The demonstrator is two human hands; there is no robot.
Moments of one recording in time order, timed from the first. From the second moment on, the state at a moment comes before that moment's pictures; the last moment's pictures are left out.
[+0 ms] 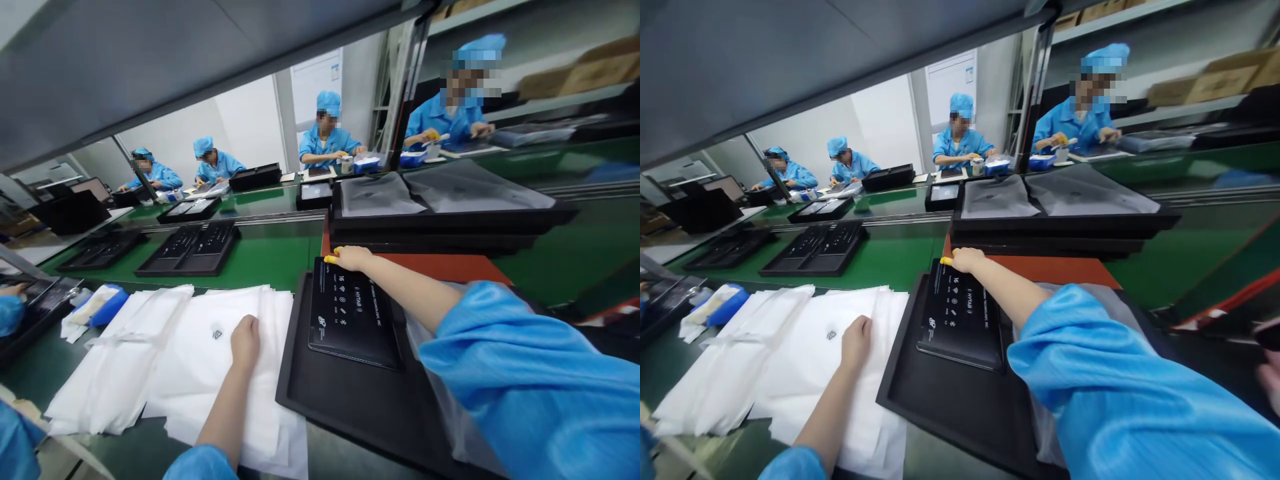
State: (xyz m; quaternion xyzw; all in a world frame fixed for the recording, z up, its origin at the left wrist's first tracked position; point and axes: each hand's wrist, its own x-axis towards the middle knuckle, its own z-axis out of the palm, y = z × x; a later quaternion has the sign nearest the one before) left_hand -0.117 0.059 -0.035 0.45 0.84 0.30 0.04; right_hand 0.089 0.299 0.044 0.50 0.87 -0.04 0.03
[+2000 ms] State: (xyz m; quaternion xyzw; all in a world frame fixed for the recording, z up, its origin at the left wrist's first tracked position) left_hand 0.064 0.049 0.084 0.73 0.54 0.41 0.10; right_hand 0.224 0.078 0.026 0.43 0.42 -0.50 -0.63
